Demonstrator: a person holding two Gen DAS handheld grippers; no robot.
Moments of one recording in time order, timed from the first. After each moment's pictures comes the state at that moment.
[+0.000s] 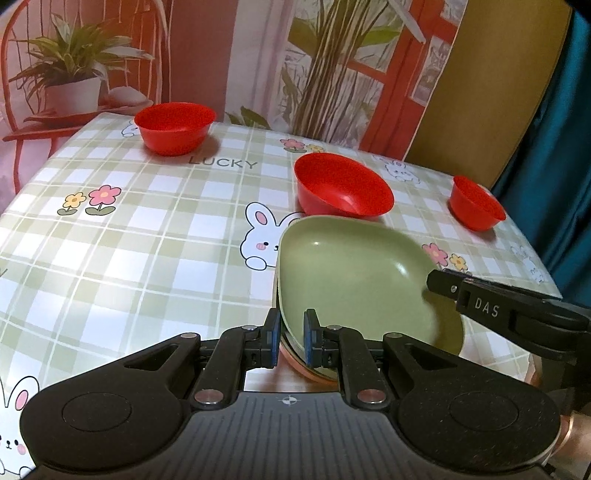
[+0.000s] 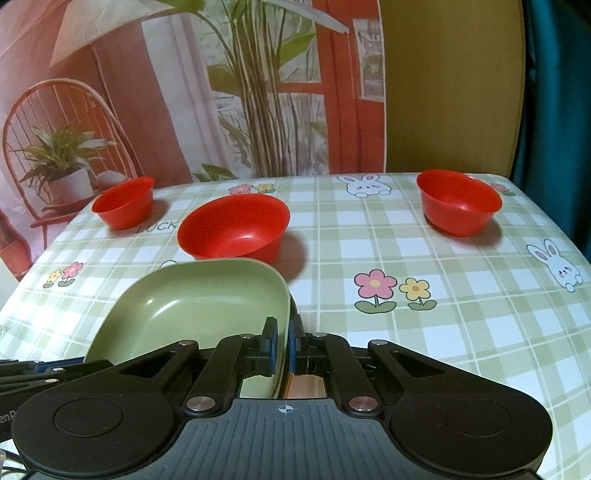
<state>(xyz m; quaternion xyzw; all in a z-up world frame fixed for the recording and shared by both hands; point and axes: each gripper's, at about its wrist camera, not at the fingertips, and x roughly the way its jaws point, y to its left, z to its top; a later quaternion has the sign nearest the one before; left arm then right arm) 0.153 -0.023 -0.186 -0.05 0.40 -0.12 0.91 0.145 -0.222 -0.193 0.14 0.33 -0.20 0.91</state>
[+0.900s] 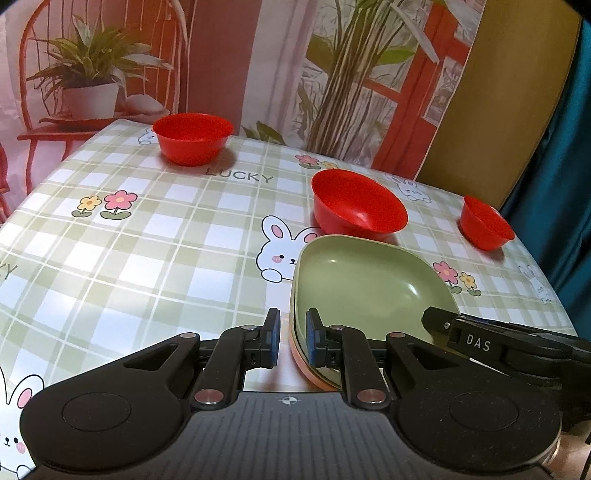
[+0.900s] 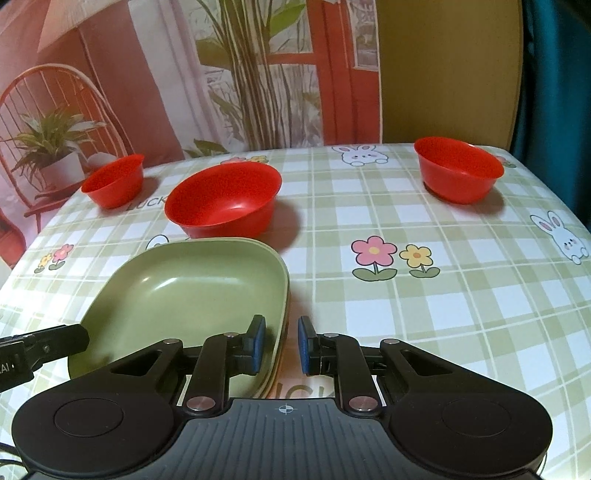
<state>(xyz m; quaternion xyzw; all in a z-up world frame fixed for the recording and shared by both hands) 0.152 -0.016 -0.188 -0.06 0.38 -0.09 0.92 0.145 -0.227 -0.214 0.16 0.36 -0.20 0.90</state>
